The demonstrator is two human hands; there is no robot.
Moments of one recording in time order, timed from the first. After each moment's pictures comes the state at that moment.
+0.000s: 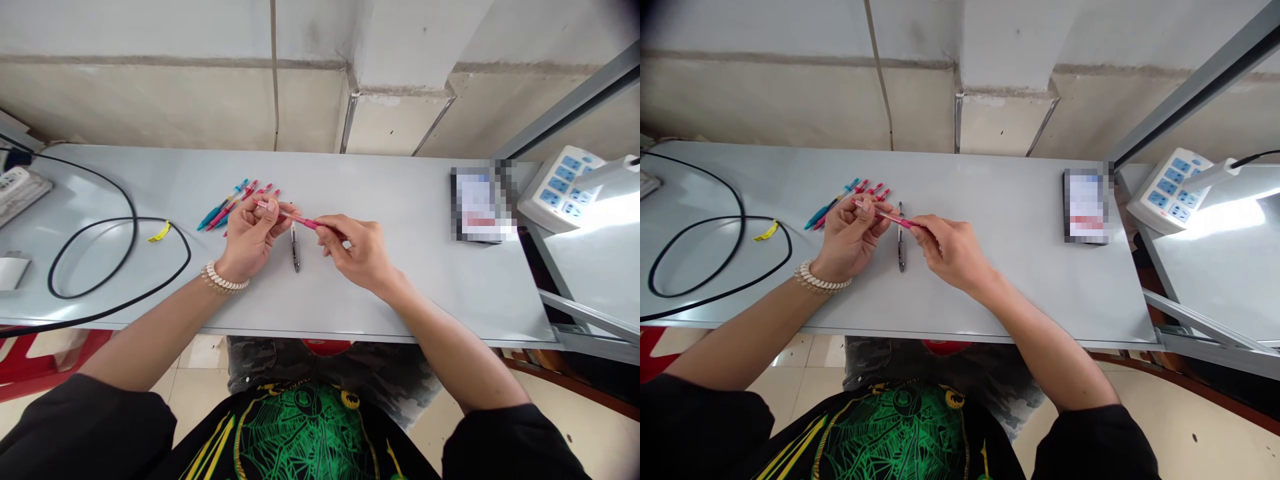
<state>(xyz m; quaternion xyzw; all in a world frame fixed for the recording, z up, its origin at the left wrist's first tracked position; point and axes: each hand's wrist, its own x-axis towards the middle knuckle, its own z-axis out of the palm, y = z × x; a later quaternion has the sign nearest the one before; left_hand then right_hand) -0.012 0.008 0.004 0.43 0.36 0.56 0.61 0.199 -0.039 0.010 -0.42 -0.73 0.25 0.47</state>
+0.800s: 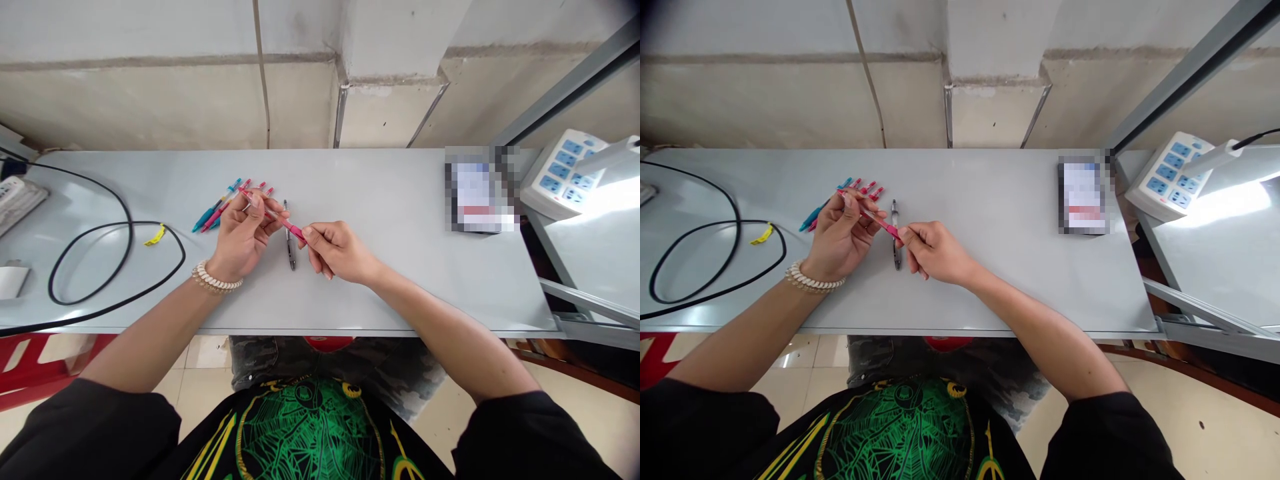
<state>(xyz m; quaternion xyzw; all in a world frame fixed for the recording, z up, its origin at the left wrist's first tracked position) -0.019 0.012 0.000 0.46 0.33 0.54 0.62 0.187 -0.039 0.014 -0.39 -0.57 0.63 0.36</state>
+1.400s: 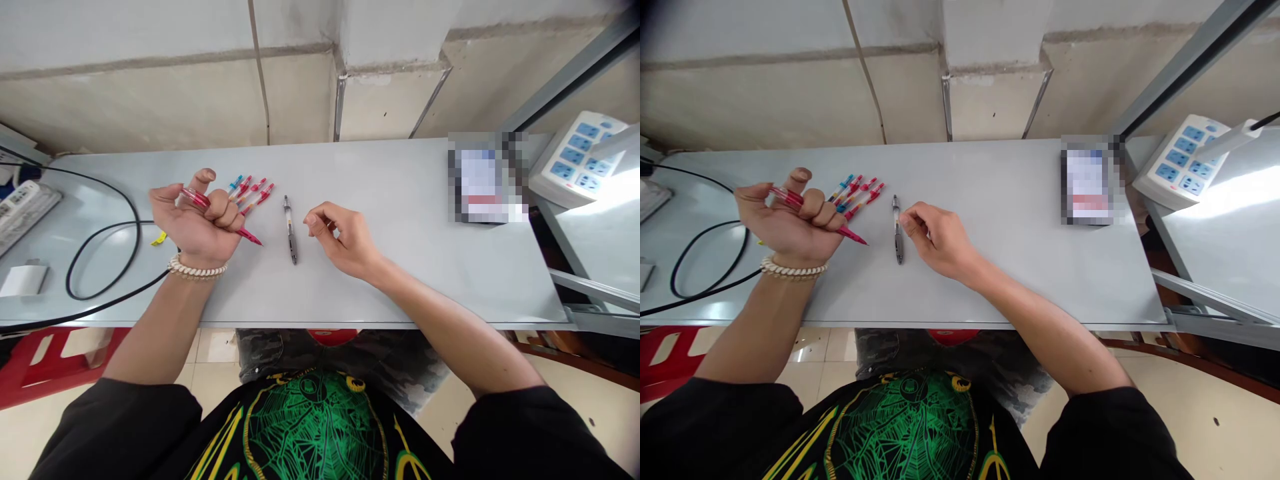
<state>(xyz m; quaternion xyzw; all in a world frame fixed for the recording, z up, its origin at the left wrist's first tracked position) -0.048 0.021 0.047 0.30 0.36 0.61 0.64 0.191 -0.038 0.005 -0.43 -0.70 0.34 0.46</state>
